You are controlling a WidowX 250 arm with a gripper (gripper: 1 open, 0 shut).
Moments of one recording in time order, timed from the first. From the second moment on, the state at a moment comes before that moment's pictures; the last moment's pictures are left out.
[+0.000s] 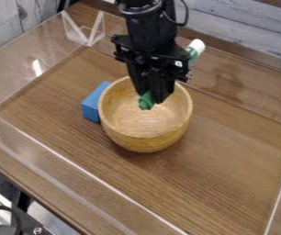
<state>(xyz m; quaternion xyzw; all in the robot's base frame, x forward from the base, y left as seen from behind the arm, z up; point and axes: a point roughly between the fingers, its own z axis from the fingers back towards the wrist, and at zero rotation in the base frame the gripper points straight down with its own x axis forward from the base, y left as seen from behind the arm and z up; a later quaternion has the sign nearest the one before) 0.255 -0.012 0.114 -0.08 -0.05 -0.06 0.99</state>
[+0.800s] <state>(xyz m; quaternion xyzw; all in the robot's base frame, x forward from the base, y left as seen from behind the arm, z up) 0.255 -0.014 0.112 -0.08 -0.05 -0.05 0.99</state>
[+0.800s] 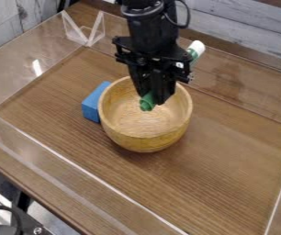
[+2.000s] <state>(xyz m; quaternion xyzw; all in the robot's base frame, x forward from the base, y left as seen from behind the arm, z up) 0.257 -0.013 0.107 -0.08 -0.05 -0.05 0.99</state>
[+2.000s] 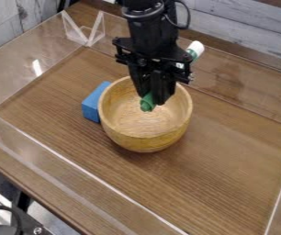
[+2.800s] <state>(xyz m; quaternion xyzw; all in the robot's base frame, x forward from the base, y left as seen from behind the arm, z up) 0.258 -0.009 0.102 -0.07 -0.05 -0.05 1.00</state>
